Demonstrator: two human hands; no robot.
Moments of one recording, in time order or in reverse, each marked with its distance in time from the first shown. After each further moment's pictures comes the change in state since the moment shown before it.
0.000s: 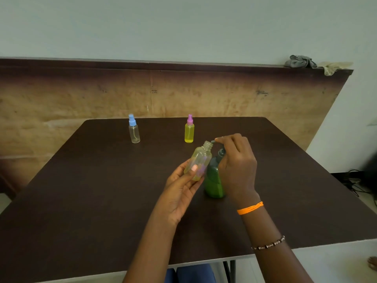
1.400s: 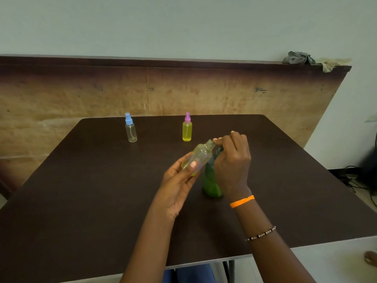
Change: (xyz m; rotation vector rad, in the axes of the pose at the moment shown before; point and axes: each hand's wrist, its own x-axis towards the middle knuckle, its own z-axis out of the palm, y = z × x) left_hand 0.013 0.005 -0.003 0.083 -0.029 0.066; right_hand -0.002 0.006 0.025 0.023 0.184 0.015
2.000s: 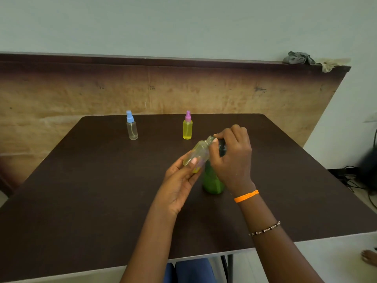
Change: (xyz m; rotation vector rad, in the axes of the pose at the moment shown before) left_hand 0.000 -0.004 0.001 -0.073 -0.026 -0.007; right_hand 0.009 -0.005 -0.014 0.103 -0.167 0.033
